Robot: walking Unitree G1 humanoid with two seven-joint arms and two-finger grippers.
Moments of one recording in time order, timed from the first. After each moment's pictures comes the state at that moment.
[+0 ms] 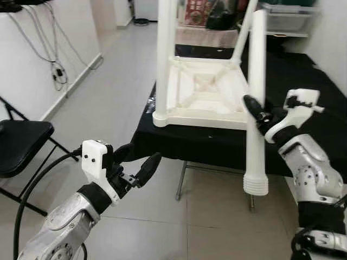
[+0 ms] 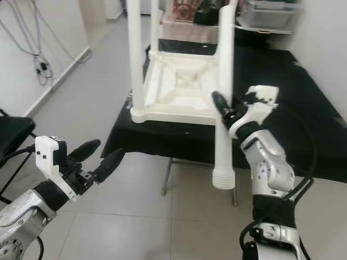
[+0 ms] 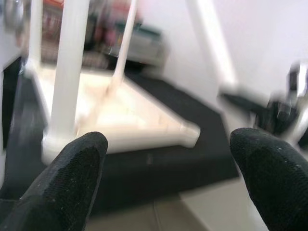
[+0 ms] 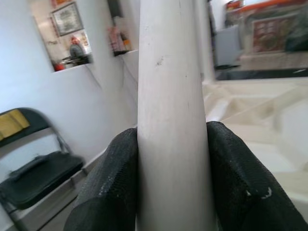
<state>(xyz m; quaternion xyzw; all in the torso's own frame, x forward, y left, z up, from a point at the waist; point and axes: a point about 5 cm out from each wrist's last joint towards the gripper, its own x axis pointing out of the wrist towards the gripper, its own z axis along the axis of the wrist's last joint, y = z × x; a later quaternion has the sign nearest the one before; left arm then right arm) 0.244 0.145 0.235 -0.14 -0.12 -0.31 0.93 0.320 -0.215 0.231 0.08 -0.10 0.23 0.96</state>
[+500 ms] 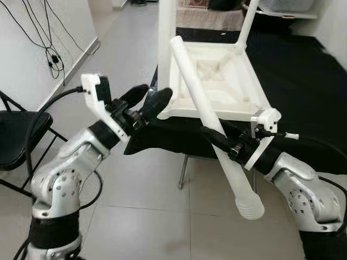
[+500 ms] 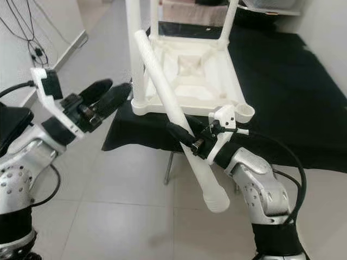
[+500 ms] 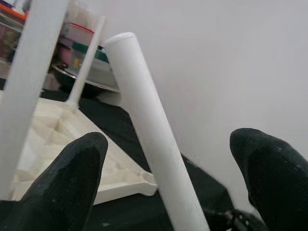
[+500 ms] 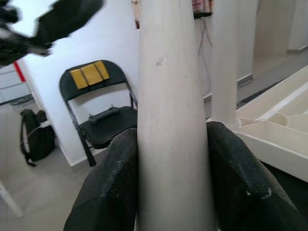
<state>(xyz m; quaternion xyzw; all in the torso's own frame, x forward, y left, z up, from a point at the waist) 0.287 0.127 0.288 -0.23 -0.15 -0.40 0.87 0.285 -0.169 0.217 0.03 -0.06 0.41 0.91</state>
